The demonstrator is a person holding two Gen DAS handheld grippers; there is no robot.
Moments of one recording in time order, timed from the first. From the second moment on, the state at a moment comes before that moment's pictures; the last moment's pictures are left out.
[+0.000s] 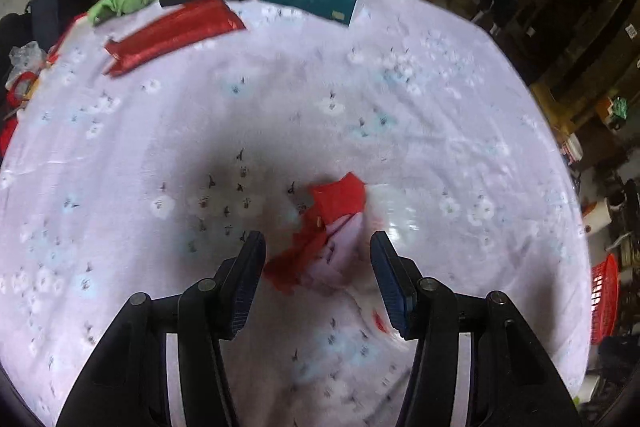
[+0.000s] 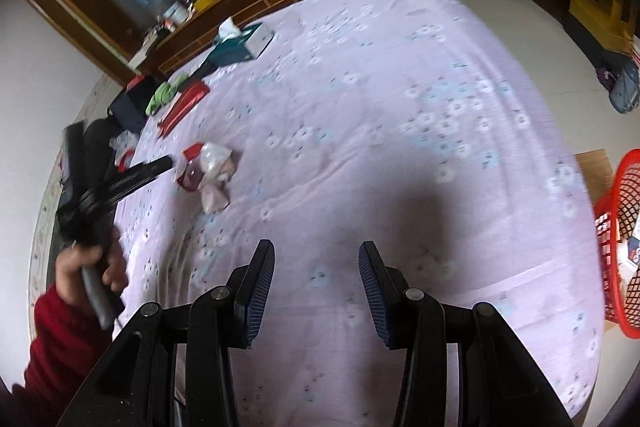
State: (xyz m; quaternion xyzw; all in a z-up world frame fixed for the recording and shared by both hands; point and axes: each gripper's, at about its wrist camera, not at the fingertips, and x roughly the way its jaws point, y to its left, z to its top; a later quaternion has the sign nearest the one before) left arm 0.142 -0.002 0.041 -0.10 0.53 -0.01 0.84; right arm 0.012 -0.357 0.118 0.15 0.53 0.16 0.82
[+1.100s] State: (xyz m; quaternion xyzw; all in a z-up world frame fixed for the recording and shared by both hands) left arm 0.002 0.068 0.083 -0.10 0.46 0.04 0.88; right arm 0.126 -0.118 0.027 0.01 0.58 0.22 0.78
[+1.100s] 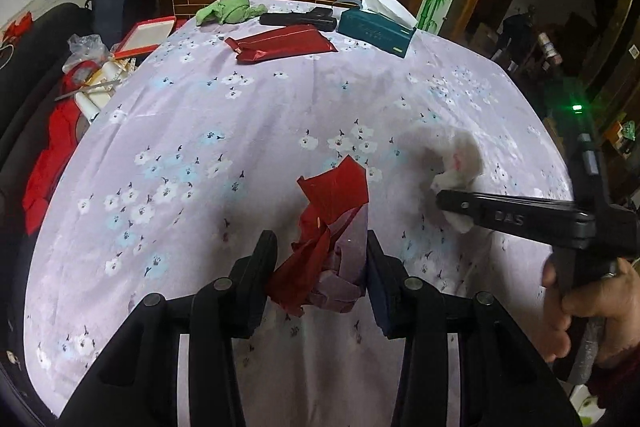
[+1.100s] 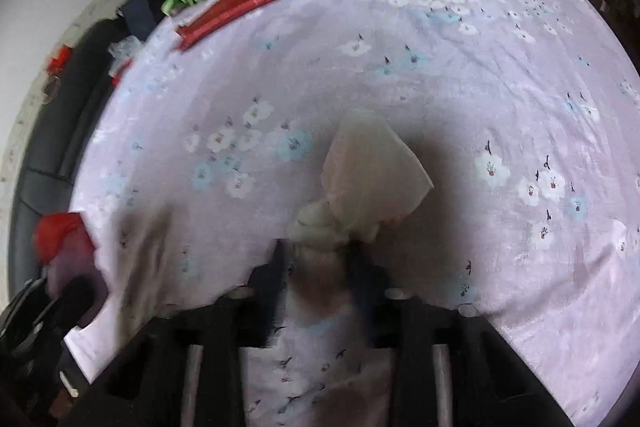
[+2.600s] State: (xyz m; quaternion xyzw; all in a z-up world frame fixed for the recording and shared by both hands) left arm -0.048 -0.294 0.147 0.05 0.42 -0.20 0.88; right arm -0.094 -0.451 0.129 0.13 0.47 0.09 0.87
